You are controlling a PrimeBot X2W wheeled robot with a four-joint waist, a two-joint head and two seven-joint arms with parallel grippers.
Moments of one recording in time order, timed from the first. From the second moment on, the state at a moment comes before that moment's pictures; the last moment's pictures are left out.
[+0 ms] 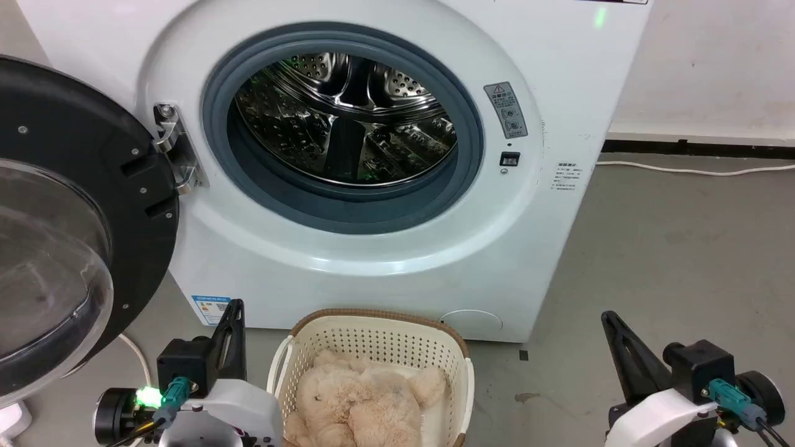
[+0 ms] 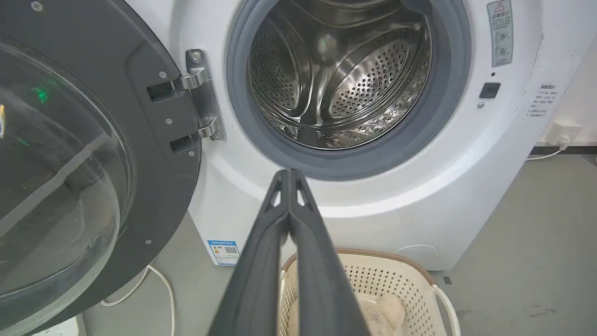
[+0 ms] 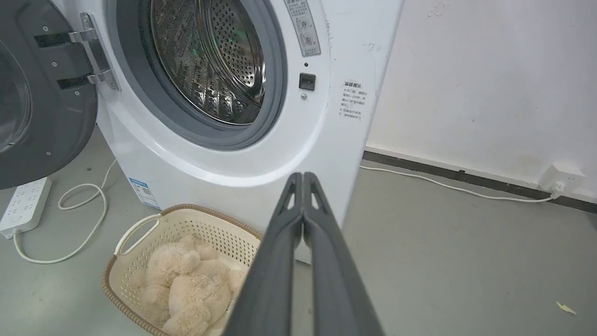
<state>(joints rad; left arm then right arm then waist) -0.02 0.05 0.00 0.00 0.00 0.00 0.00 0.01 -0.05 0.00 0.01 0.01 0.13 0.00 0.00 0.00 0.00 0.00</state>
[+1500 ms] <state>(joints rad) -0.02 0.05 0.00 0.00 0.00 0.00 0.00 0.01 -0.05 0.00 0.01 0.01 0.13 0.00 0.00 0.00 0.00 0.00</state>
